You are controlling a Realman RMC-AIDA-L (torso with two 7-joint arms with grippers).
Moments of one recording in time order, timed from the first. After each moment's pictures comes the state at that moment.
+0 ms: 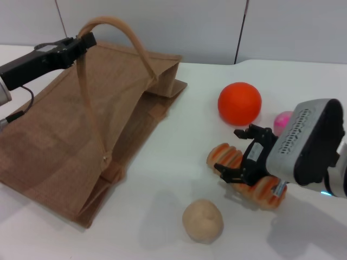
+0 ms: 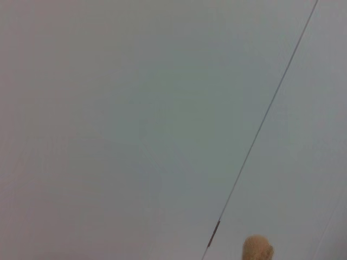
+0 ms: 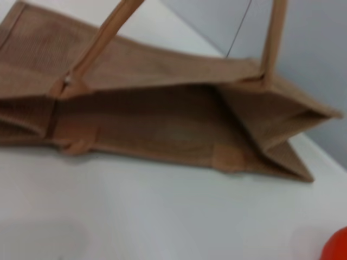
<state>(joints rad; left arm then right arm) -0.73 -2.02 2.86 -0.55 -0.78 1.58 -1.44 0.40 1.72 -2.36 -1.42 -2.38 -0.31 2.71</state>
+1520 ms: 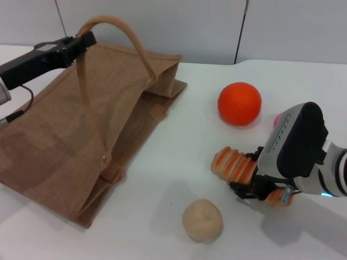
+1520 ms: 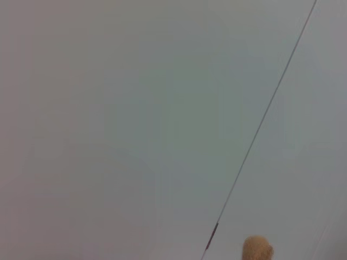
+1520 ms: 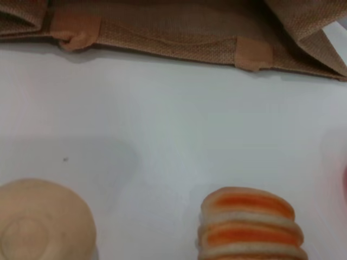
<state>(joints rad) -0.73 -2.02 2.86 -0.55 -0.79 1.59 -1.44 0.41 1.87 -2.14 -1.30 -2.36 -0.67 2.52</state>
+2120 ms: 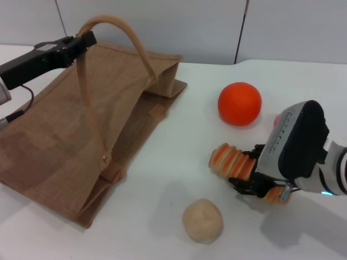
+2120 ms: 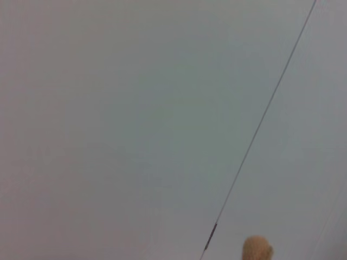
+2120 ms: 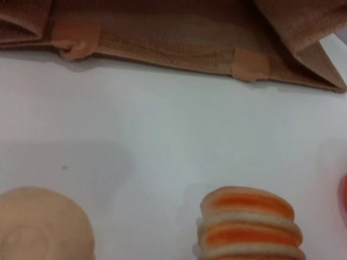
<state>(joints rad) -0.73 -2.02 2.86 -0.55 -0.79 1.59 -1.44 0.40 1.87 -2.13 -1.33 -2.36 -0.66 2.49</state>
